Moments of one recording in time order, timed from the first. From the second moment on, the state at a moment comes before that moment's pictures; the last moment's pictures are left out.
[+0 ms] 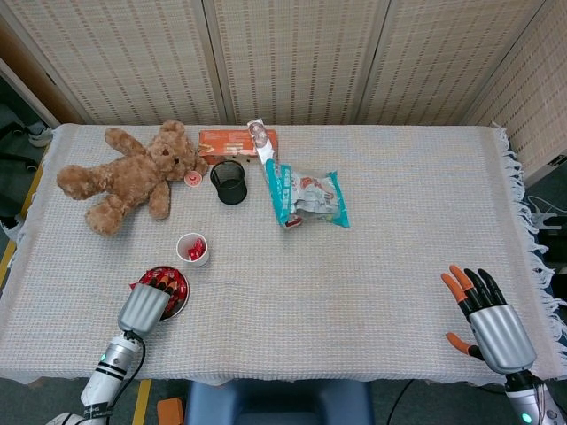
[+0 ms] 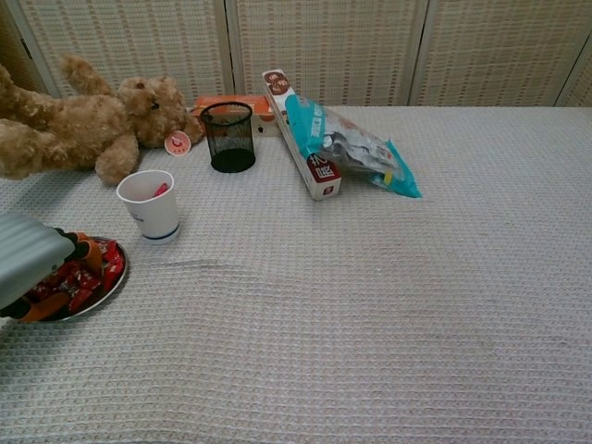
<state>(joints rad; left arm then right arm) -0.37 -1.64 0.00 -1.23 1.46 1.24 0.67 0.06 -1.12 -0.05 -1.63 -1.72 1.51 -0.12</state>
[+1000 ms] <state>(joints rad) -0.37 -1.61 -0.01 -1.27 1.47 1.25 0.56 0.06 -1.12 -0.05 -1.63 -1.72 1.51 -0.12</state>
